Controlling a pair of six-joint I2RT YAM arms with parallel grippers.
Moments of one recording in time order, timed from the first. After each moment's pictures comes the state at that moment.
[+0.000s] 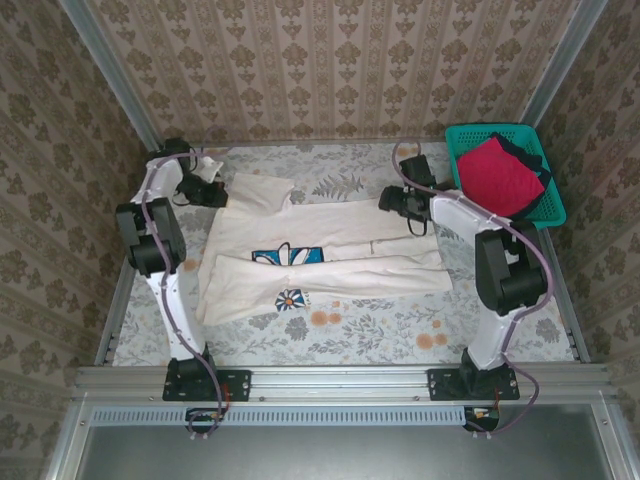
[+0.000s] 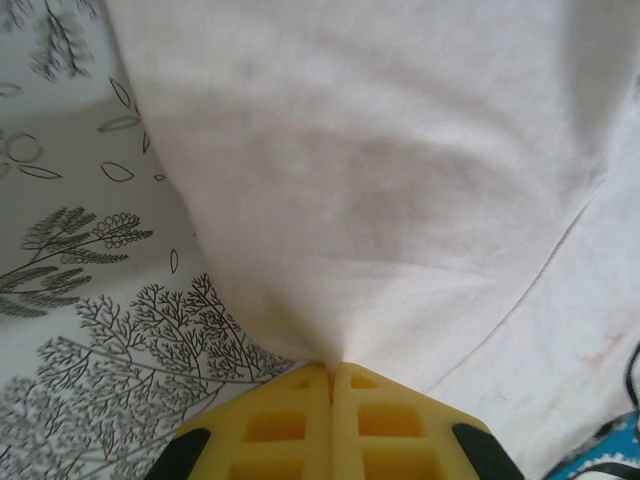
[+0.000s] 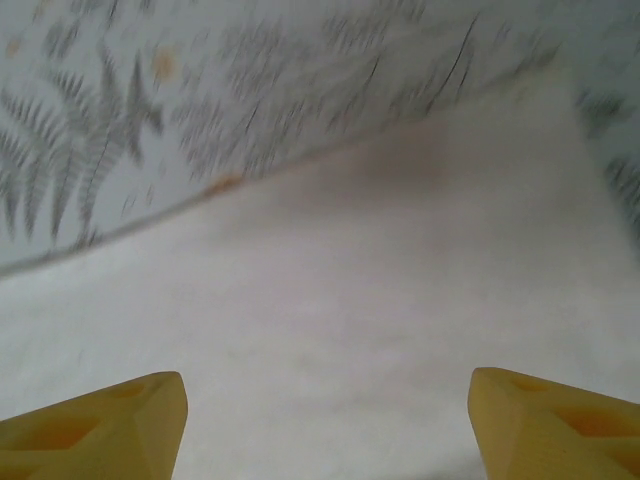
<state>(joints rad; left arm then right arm) 0.10 2.23 1.89 -1.03 0.49 0.43 0.23 1.86 1.34 -0.43 0.08 0.53</state>
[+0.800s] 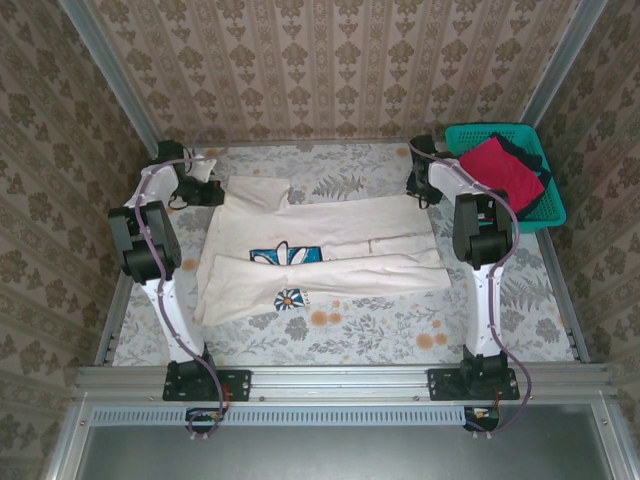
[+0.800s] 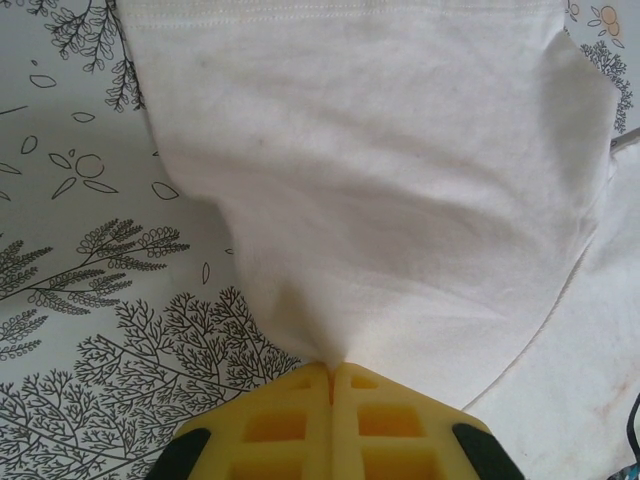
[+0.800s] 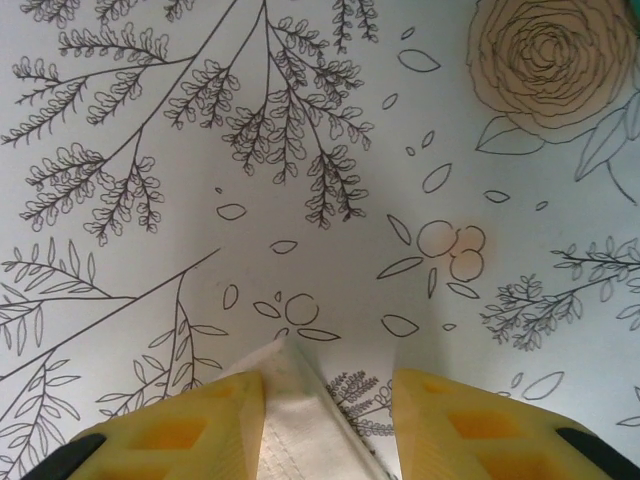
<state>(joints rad) 0.12 2.16 1.76 -0.86 0.52 0.35 0.09 2.34 1.89 -0.76 0.23 0.58</state>
